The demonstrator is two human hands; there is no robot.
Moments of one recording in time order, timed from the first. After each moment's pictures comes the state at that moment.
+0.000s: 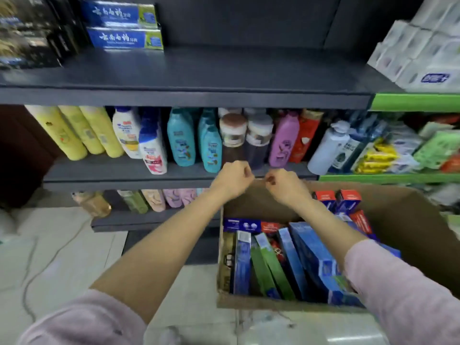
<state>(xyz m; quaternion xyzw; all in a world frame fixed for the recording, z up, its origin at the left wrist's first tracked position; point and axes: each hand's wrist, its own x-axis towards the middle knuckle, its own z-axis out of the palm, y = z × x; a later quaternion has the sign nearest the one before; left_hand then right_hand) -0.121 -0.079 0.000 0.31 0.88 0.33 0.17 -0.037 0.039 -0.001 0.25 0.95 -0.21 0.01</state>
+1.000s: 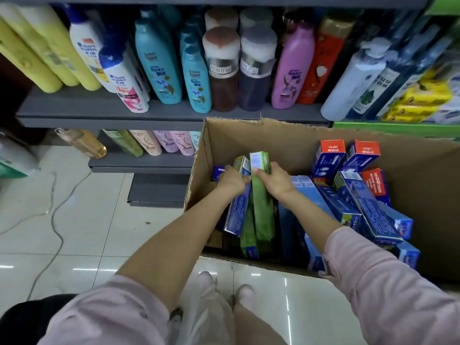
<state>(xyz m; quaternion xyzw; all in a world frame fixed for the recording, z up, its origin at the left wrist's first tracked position) -0.054 -0.038 -0.139 0.02 0.89 0.30 0.36 -0.002 0.075 -0.155 0.33 0.82 -0.45 0.10</state>
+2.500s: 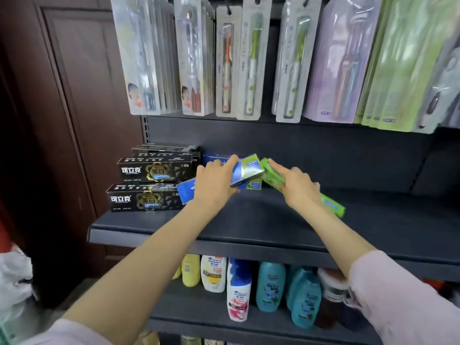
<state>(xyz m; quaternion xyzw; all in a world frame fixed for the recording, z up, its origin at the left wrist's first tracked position) -0.386 -0.251 0.197 0.24 0.92 0.09 -0.29 -0.315 -0.081 0.201 0.16 0.96 -0.10 -0.21</state>
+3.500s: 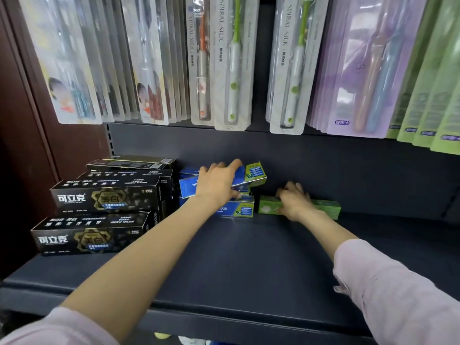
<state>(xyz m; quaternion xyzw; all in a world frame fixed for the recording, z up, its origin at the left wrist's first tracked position) -0.506 -0.162 0.203 0.28 0.93 0.10 -0.22 -0.462 0.032 0.167 0.15 0.99 0.00 -0.06</state>
